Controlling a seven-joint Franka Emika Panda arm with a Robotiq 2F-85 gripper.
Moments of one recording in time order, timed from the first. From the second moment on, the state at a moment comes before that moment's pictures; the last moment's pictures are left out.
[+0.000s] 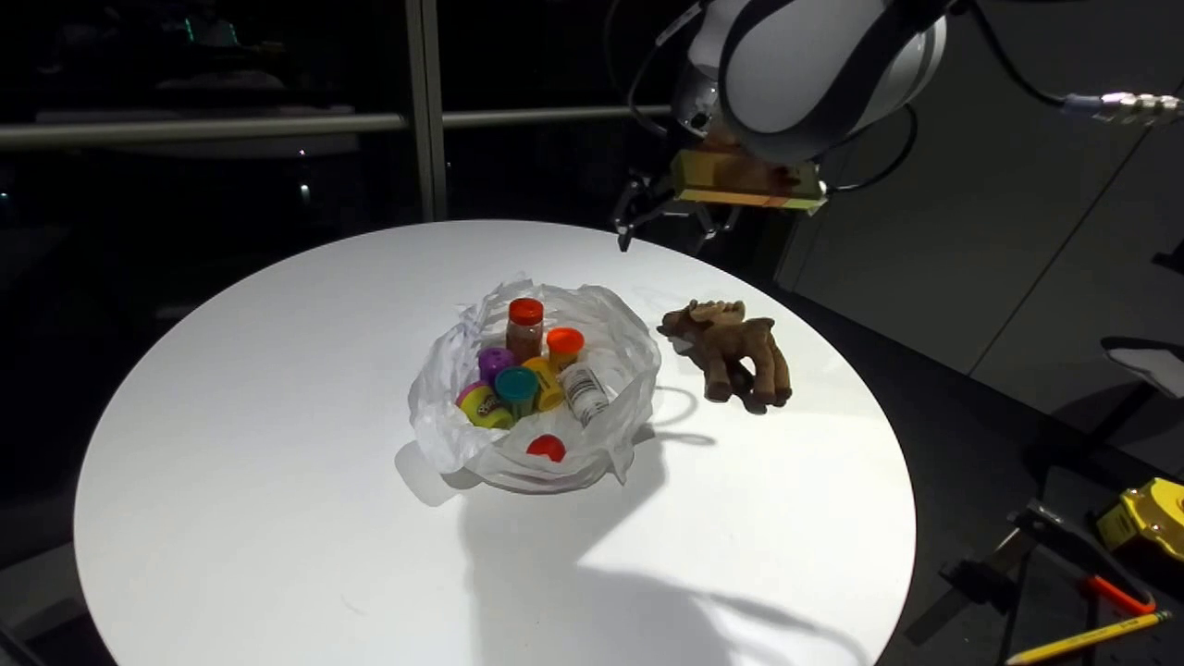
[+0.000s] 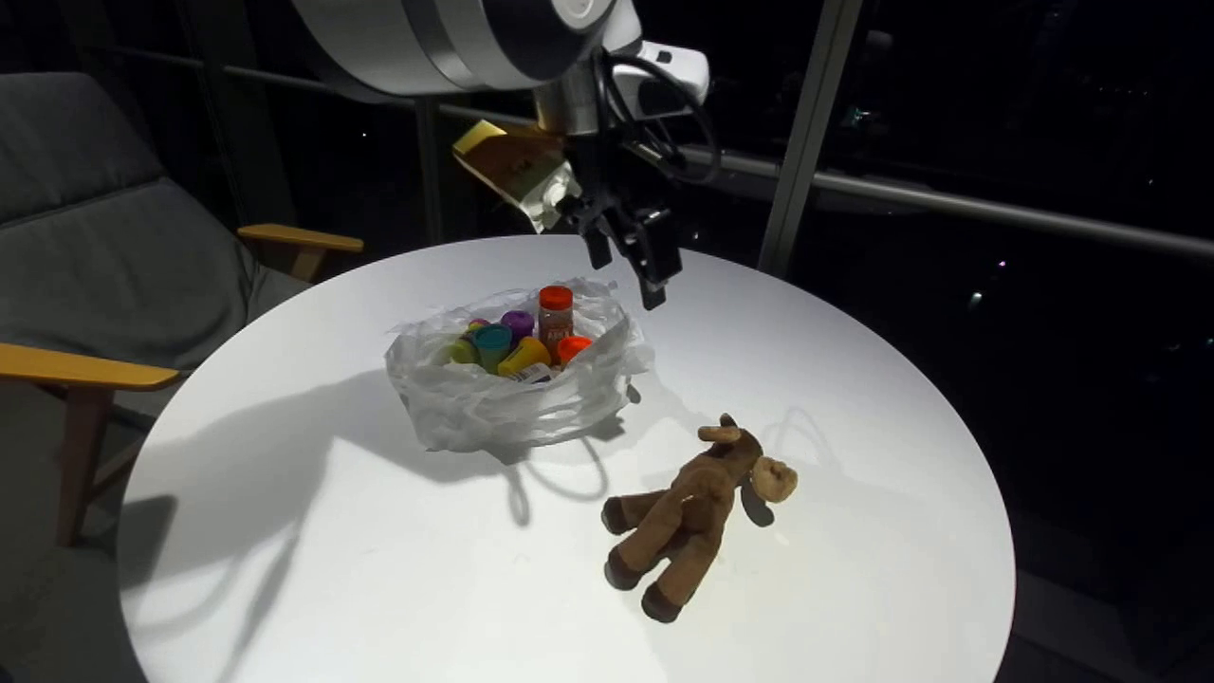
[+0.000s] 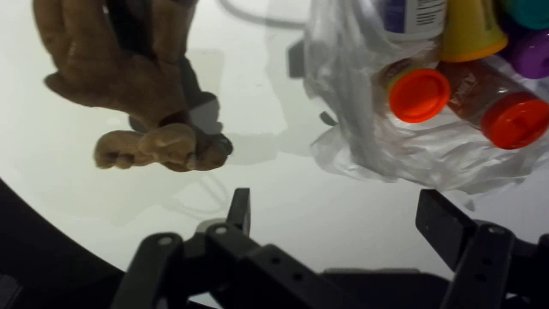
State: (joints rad) arm 0.31 0.44 -0.35 -2.08 -0.05 2.80 0.57
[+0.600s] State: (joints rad) arm 0.24 0.47 -0.39 -2.18 -0.27 2.71 0.57
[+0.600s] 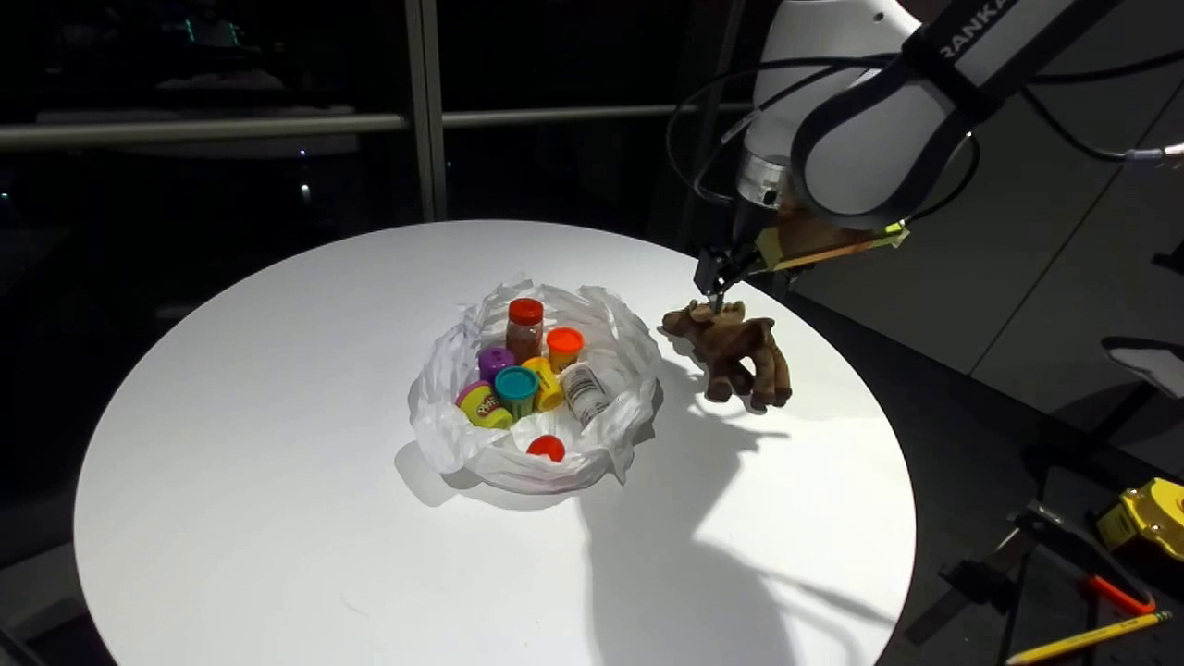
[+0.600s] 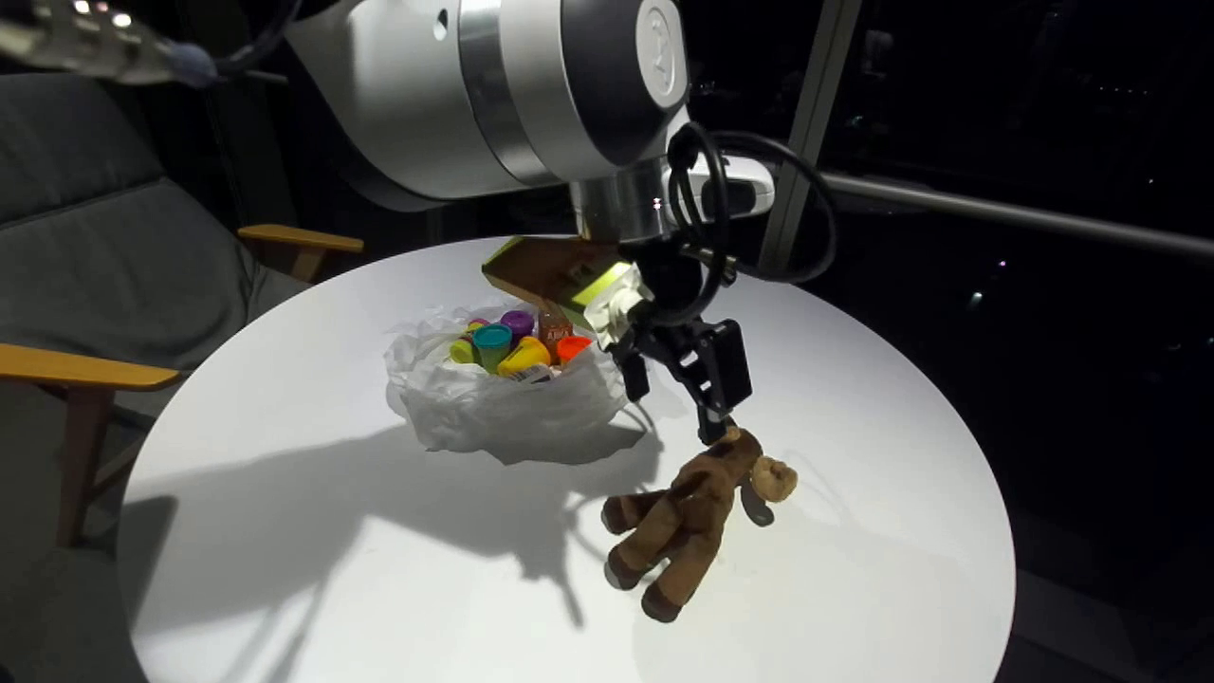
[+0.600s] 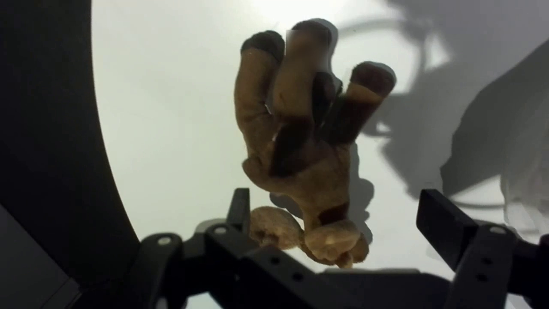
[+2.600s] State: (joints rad) arm 0.36 0.19 -0.50 -2.21 -0.61 2.77 0.78
